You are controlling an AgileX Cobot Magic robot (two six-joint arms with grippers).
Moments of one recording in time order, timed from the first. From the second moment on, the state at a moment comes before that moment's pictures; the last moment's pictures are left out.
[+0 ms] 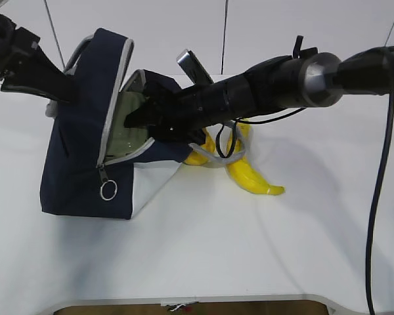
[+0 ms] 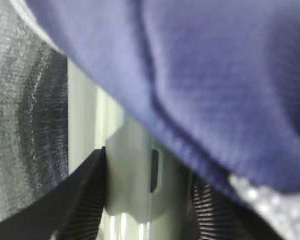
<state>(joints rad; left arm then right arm) -0.07 1.62 -1.29 -0.84 1.05 0.68 0.38 2.30 -1.70 1.45 0.78 -0.67</state>
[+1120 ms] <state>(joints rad) -0.07 1.63 -1.29 -0.81 1.04 0.68 0.29 2.30 -1.95 1.21 1.18 -0.57</state>
